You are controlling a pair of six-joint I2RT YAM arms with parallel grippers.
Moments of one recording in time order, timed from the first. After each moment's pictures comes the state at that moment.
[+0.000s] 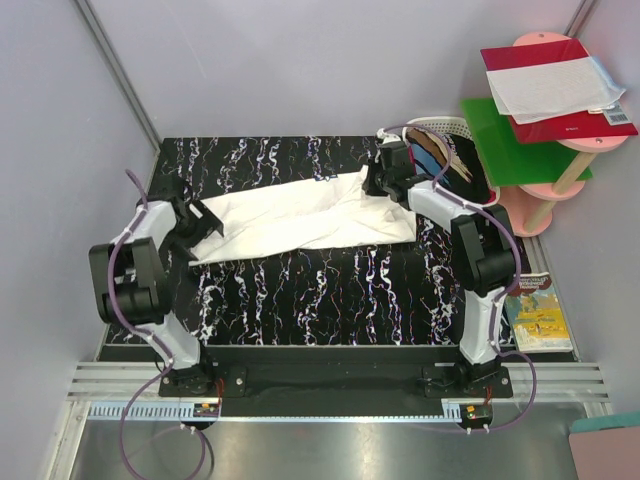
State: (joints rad) left arm 0.18 1.72 1.16 -0.70 0.05 -0.64; right arm 0.36 2.00 1.46 -0.07 -0.04 0.32
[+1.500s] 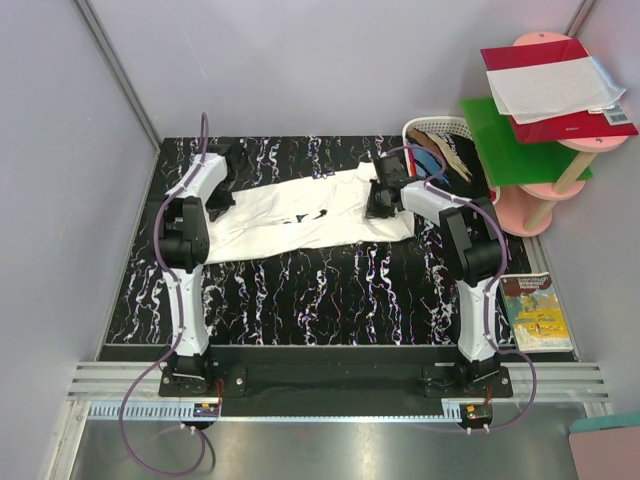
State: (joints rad) left arm -0.09 2.21 1.89 -1.09 -0.50 -0.48; right arm 0.36 2.12 1.50 -0.34 -0.02 0.51
